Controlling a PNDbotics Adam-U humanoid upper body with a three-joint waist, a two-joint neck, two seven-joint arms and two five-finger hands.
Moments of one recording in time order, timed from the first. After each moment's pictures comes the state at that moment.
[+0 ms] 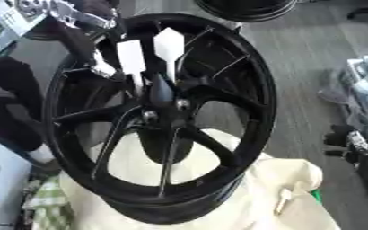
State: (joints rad) left arm -1.32 0.44 -0.75 -1.16 -0.59 -0.19 -0.90; right arm 0.14 -0.35 -0.30 -1.61 -0.16 -0.09 0.22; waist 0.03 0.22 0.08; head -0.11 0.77
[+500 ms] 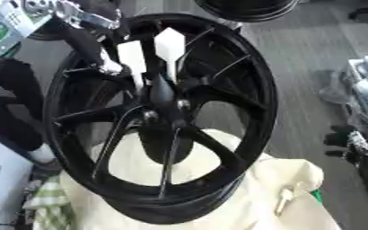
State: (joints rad) left arm -1.32 0.43 -0.76 -1.18 -0.58 -0.14 -0.91; right arm 0.14 -0.35 -0.30 -1.61 -0.15 -0.09 0.22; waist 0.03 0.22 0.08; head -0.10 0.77
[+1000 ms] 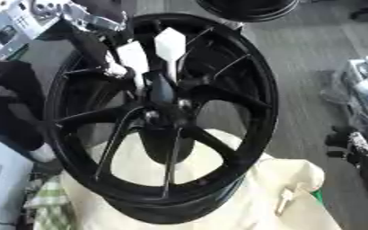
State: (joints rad) left arm -1.33 0.42 -0.76 -1.18 -0.61 -0.13 -0.91; right arm 0.14 -0.35 -0.30 -1.61 -0.15 -0.09 0.22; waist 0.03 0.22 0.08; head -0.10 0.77
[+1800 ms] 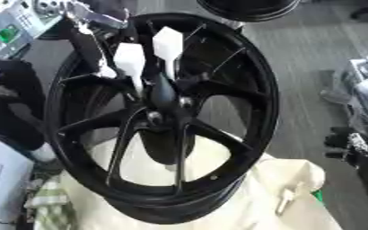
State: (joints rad) left arm -1.33 0.41 -0.75 -1.19 -0.62 -0.09 -0.91; right arm 0.13 -0.35 -0.30 -1.61 -0.14 -0.09 0.22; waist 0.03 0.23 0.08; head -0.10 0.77
